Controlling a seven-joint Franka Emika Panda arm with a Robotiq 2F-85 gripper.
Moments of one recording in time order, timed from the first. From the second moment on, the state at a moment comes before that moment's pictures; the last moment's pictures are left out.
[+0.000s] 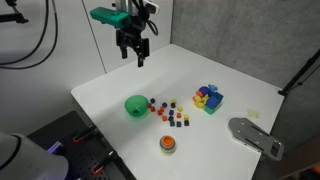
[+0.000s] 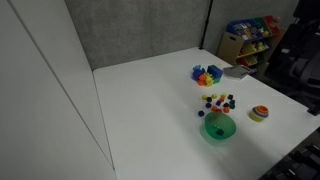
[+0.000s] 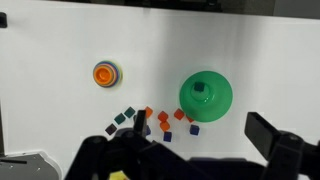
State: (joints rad) arm -0.01 -0.25 -0.02 -2.24 -0.04 1.83 -0.03
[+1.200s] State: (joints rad) arm 0.04 0.08 0.04 -2.28 -0.05 2.25 0.22
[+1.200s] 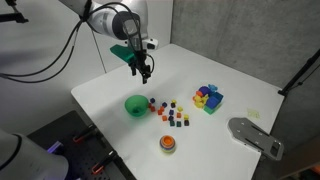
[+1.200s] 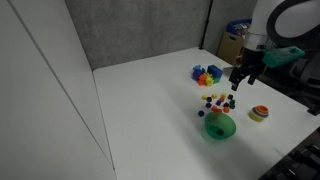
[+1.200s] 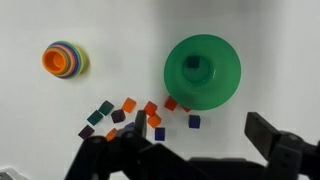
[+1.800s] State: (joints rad) arm 0.08 0.37 0.04 -2.13 -0.02 2.41 0.25
